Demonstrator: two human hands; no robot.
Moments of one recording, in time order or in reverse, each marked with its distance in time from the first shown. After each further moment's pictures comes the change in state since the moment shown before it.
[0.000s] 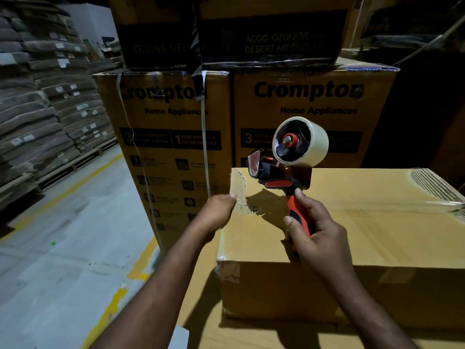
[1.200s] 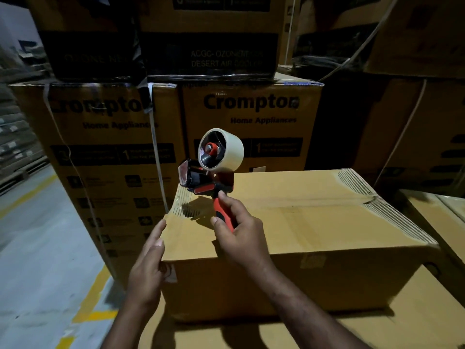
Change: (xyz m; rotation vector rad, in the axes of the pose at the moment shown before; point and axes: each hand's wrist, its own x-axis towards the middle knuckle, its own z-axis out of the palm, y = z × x) left_hand -0.088 -0.043 -0.009 -0.430 0.186 0.195; right_hand 0.013 -0.029 0.057 0.068 -0.024 0.118
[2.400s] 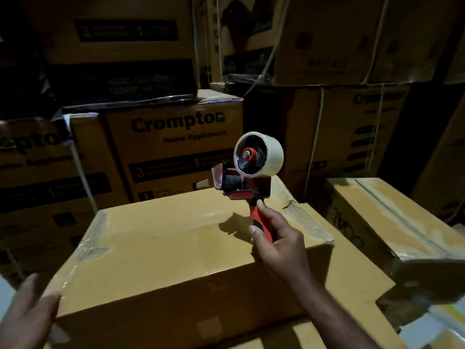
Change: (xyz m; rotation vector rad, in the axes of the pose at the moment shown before) left_hand 0.073 -0.056 -0.090 0.658 0.215 0.032; right_hand -0.066 0.031 -0.181 -0.082 0.321 -0.033
